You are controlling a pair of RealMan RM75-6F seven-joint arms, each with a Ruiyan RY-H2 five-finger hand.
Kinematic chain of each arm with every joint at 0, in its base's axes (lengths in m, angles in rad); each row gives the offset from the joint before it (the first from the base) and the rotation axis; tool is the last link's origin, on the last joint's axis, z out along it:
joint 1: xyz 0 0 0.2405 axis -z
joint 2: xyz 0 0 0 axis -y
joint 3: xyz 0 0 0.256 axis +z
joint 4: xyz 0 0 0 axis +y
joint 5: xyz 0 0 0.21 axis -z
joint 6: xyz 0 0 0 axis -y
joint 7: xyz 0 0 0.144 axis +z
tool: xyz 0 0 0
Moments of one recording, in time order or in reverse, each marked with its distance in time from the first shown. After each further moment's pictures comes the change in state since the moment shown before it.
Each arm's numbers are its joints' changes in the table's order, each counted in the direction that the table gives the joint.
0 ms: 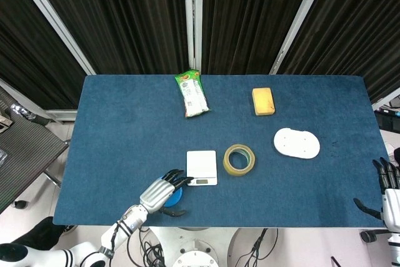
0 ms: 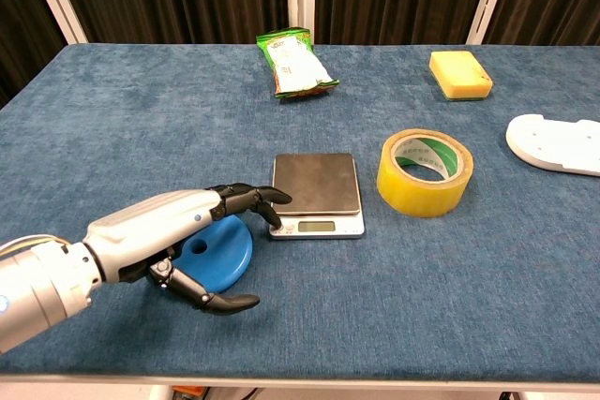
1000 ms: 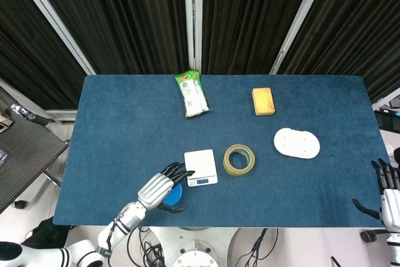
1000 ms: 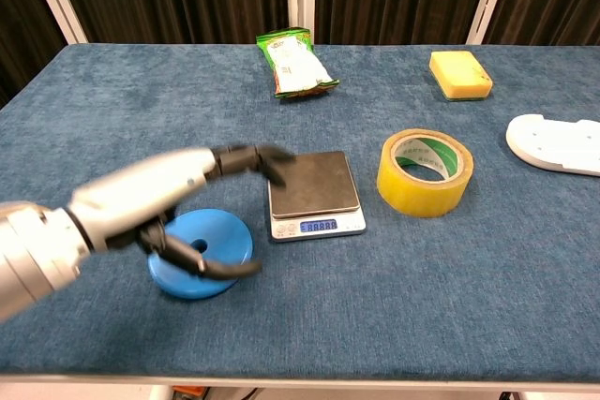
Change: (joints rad) left arm 0.016 -0.058 -0.027 -0.079 -0.058 -0.122 -0.027; right arm -0.001 0.016 -0.001 0.028 -0.003 0.017 0.034
